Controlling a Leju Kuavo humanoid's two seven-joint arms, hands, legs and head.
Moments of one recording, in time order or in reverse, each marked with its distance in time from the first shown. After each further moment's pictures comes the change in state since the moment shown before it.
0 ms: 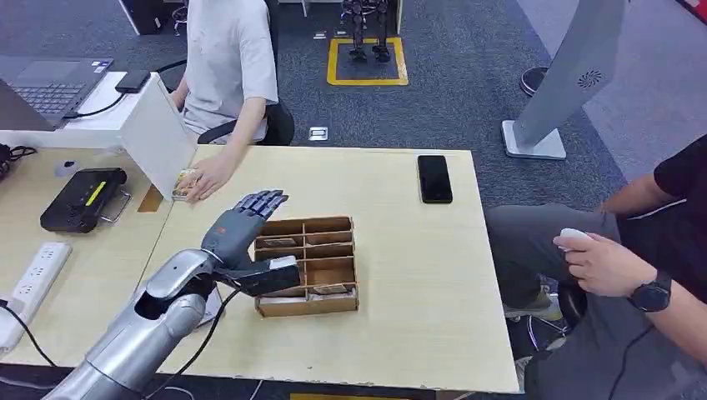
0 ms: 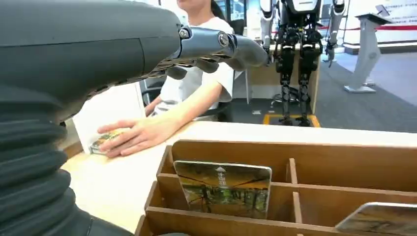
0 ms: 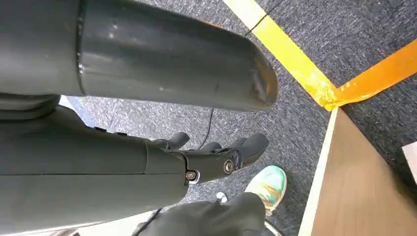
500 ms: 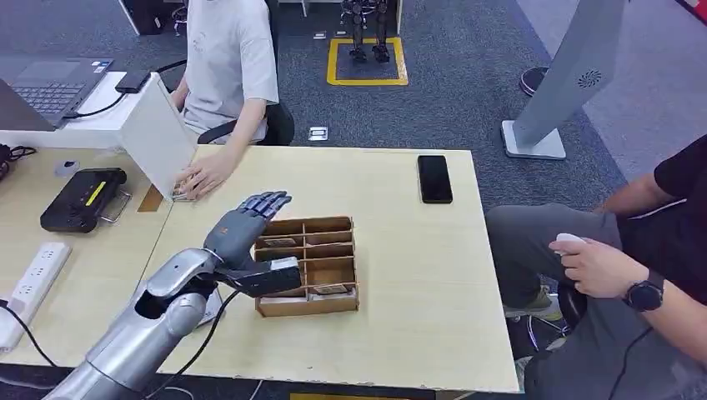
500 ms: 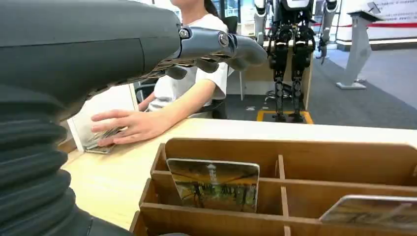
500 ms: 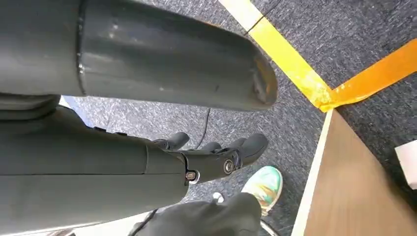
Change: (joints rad) left arm 0.000 -0.004 0.002 -0.007 0.005 -0.031 -0.016; right arm 0.000 0.000 0.041 -0.001 -0.033 0.003 0.000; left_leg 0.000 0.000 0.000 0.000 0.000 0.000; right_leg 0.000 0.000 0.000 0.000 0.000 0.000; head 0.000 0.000
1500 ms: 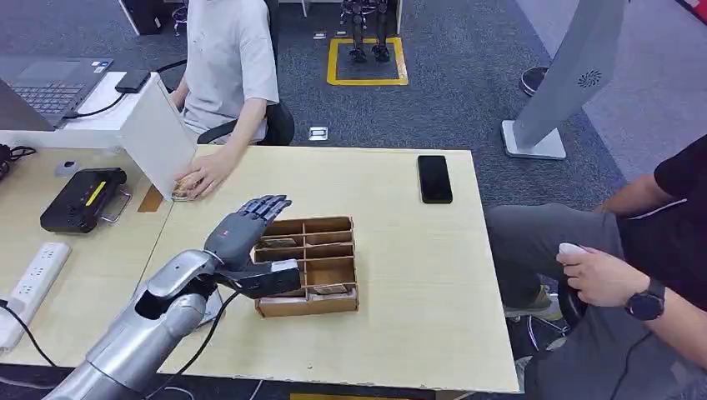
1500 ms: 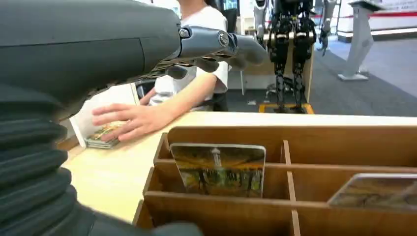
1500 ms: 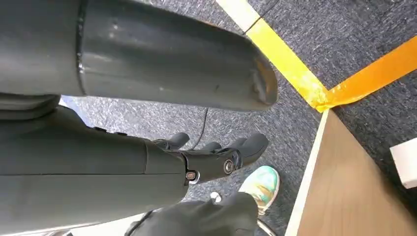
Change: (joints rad) left arm 0.000 0.005 -0.001 0.015 0.006 -0.024 -0.003; right arm 0.000 -0.001 0.049 -0.007 -0.042 0.002 0.009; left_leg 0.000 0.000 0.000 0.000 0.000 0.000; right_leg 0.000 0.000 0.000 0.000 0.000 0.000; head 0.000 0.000
